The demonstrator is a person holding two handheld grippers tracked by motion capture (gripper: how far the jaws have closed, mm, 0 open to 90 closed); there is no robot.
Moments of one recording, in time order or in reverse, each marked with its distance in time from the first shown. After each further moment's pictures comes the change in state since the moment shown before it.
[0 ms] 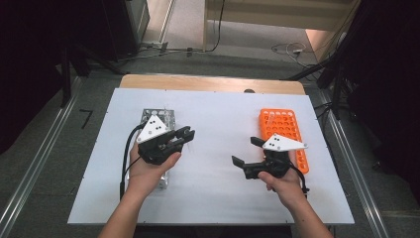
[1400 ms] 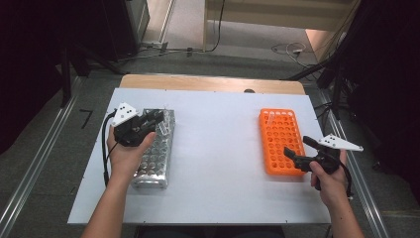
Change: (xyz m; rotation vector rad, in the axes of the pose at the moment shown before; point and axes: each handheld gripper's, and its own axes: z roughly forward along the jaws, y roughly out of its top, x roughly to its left) left arm 0.073 -0.011 -0.004 -0.049 0.237 -0.078; right arm -0.106 -0.052 -0.067 -0.009 -0.230 0.143
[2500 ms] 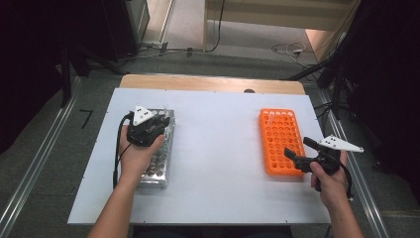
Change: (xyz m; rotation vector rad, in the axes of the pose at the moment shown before) left arm -0.008 -0.019 0.031 0.171 0.065 0.052; right arm 0.000 -0.003 -0.001 0.001 -0.002 0.015
